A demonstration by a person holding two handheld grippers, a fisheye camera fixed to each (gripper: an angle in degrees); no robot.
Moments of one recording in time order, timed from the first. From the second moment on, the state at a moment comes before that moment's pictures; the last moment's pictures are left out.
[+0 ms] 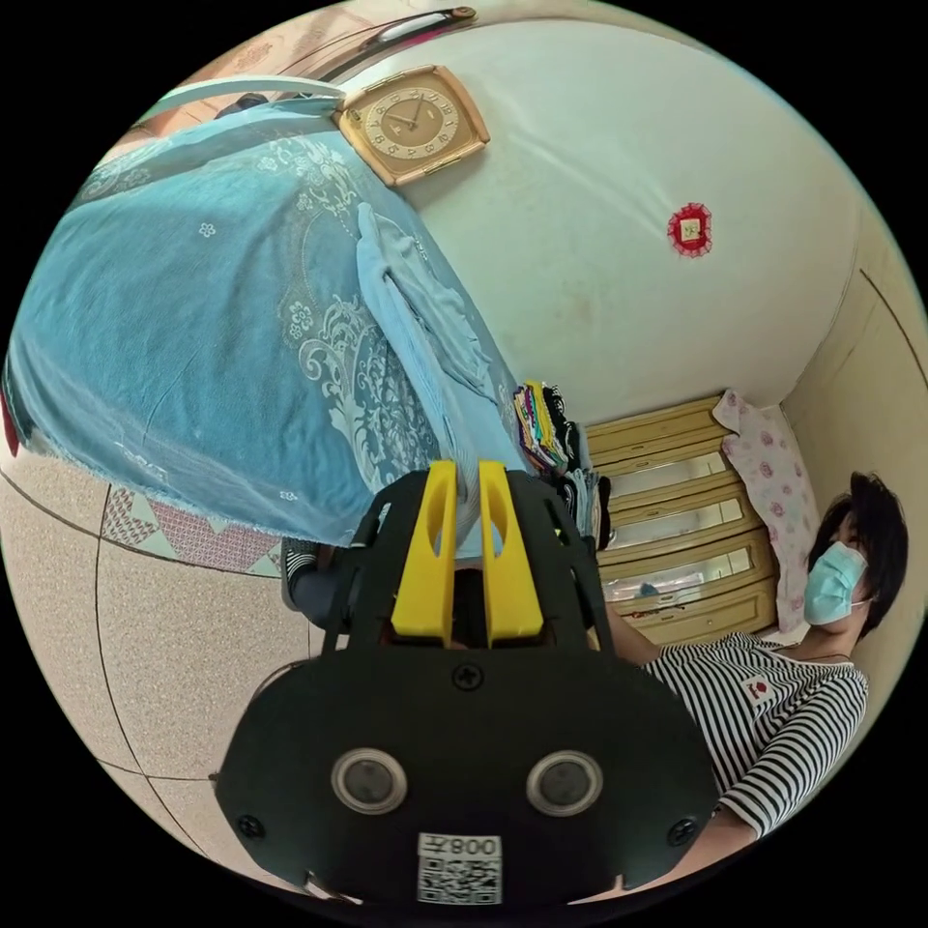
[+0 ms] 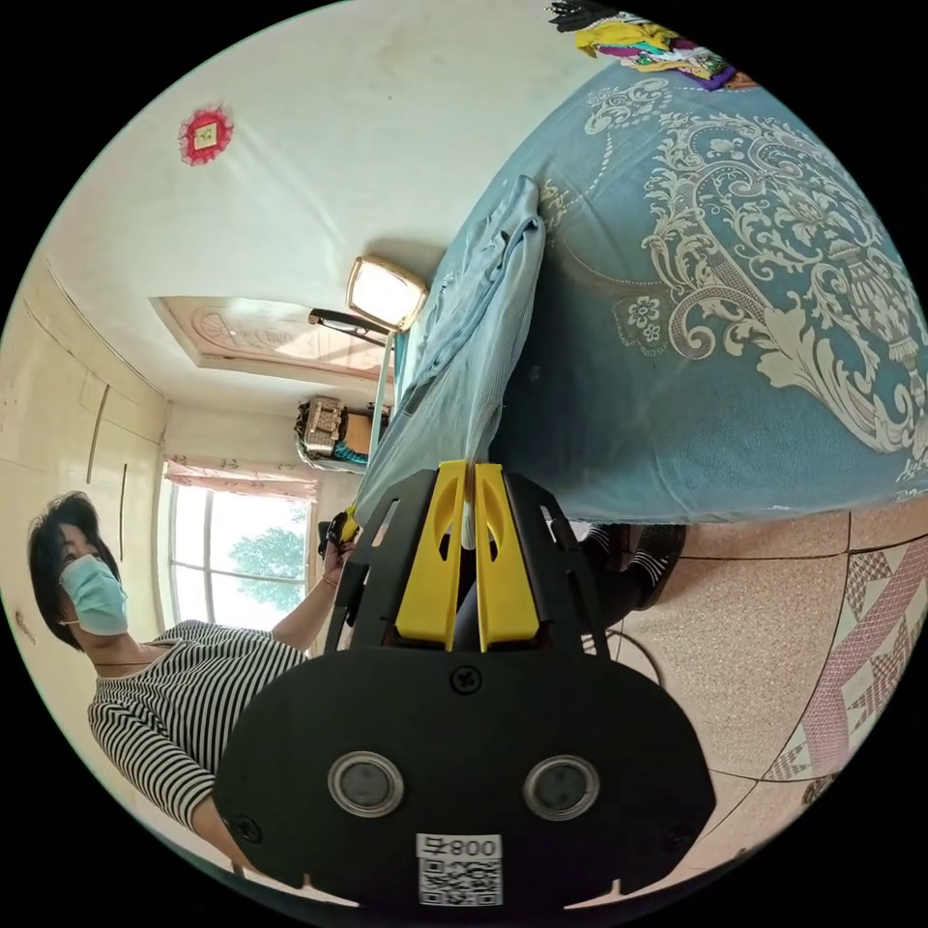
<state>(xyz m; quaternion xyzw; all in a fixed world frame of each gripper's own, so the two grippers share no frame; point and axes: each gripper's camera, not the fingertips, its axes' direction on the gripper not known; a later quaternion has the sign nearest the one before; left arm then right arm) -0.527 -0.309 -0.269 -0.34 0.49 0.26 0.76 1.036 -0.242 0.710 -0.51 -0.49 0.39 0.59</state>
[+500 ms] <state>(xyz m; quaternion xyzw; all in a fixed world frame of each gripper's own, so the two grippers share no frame) -0.590 -0.330 -0.347 -0.31 0.52 0.22 0.77 1.073 -0.247 0.618 -0.46 -0.53 0.40 0.58</state>
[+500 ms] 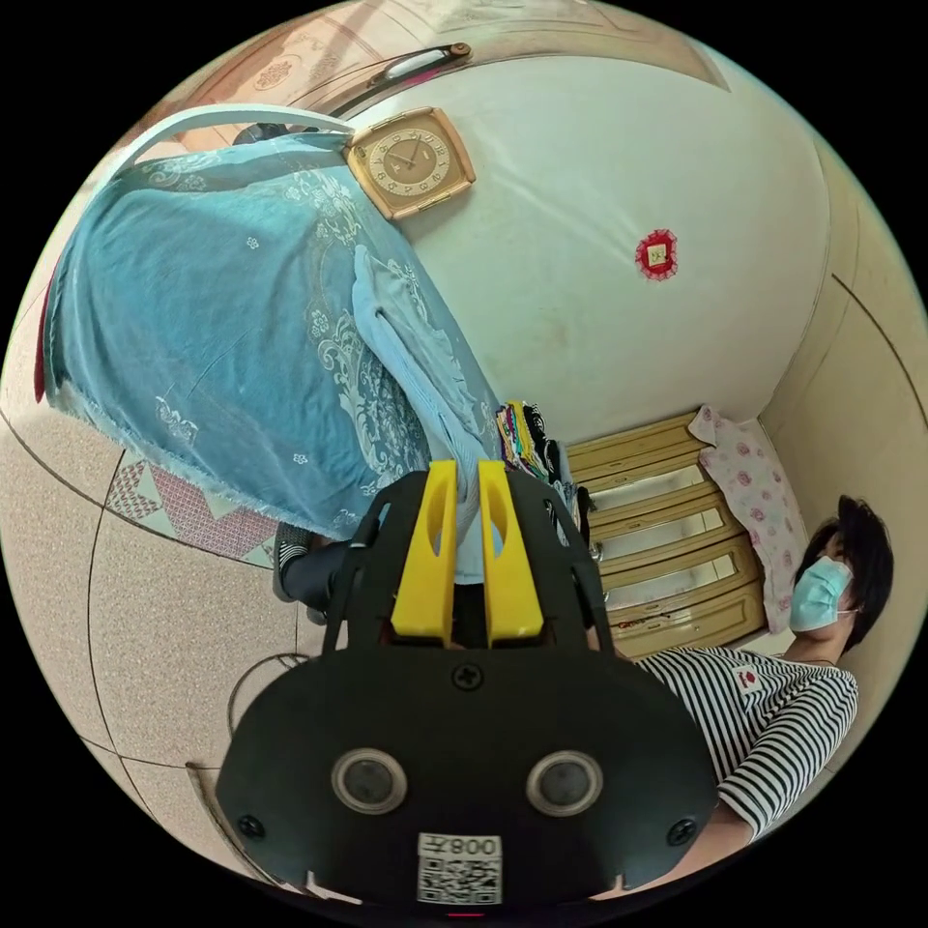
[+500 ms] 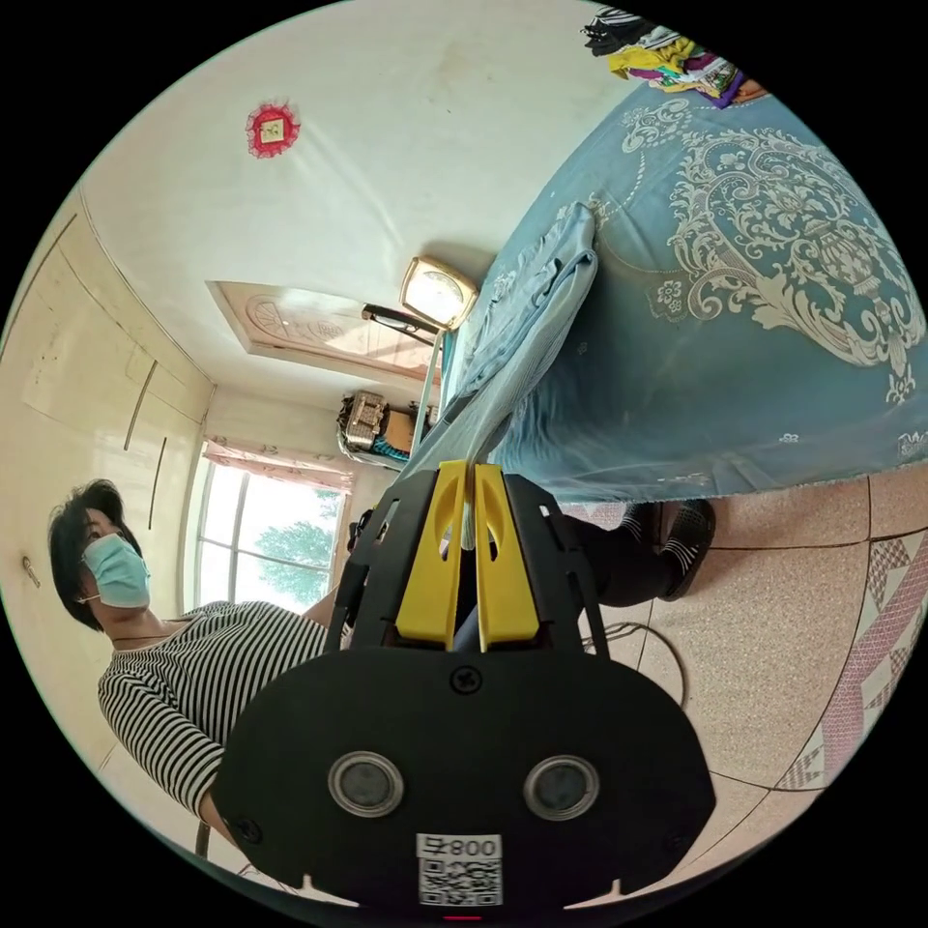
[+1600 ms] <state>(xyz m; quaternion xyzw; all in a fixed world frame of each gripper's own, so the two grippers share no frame) -0.714 -0.340 -0.371 -0.30 0.58 0.13 0.75 1.102 -0.233 0.489 -0.43 -0.54 0.45 0.57</state>
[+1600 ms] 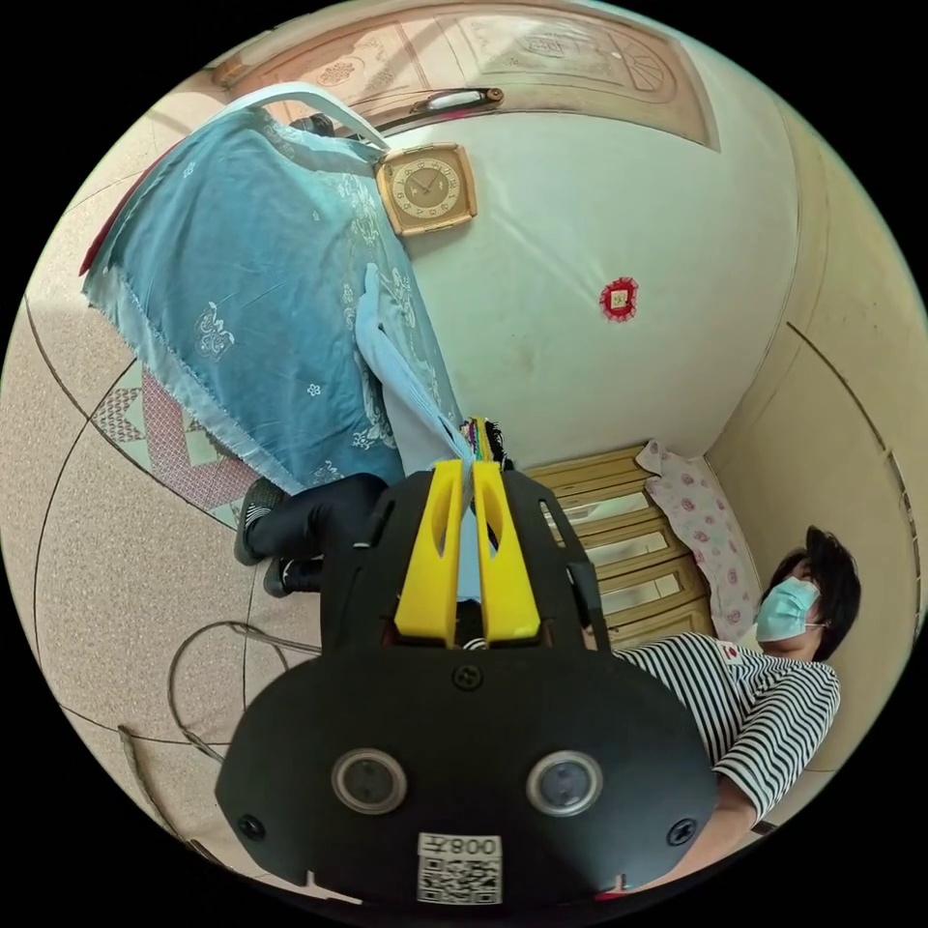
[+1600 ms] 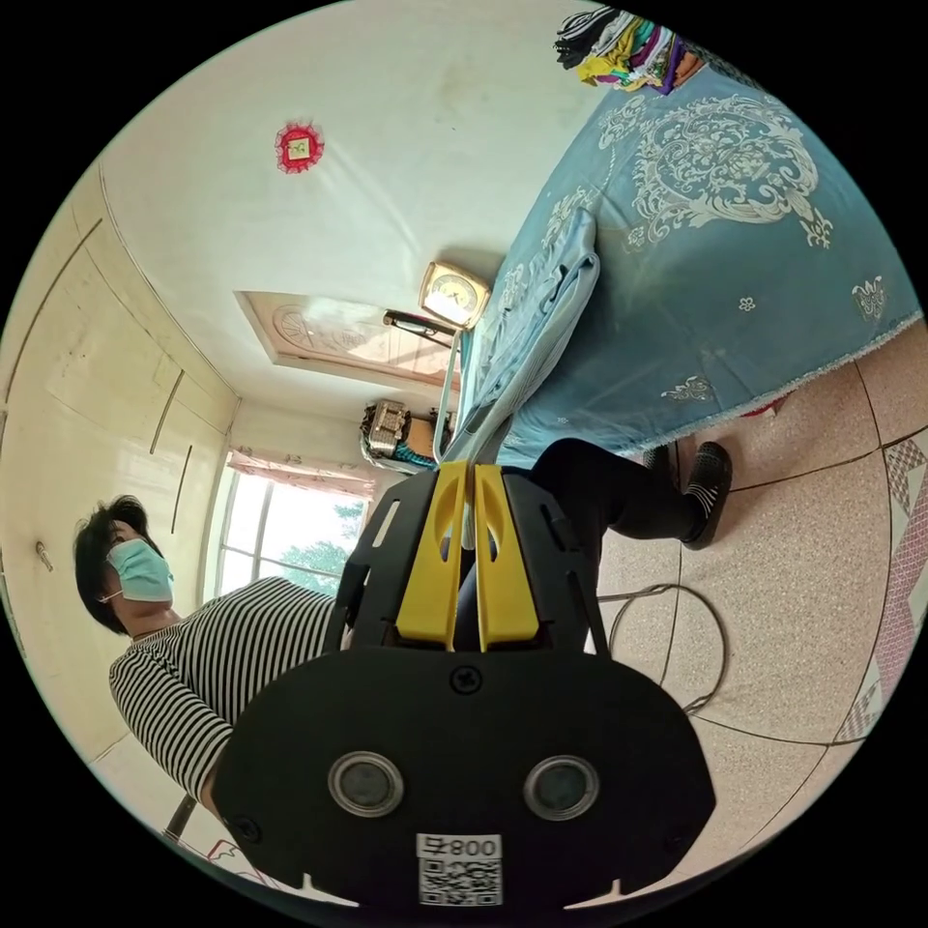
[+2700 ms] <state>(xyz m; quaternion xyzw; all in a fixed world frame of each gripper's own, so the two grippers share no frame) -0.655 -0.402 -0.233 -0.30 0.59 0.11 0.75 1.107 -0.301 0.605 -0.40 -0.53 0.50 0.55</state>
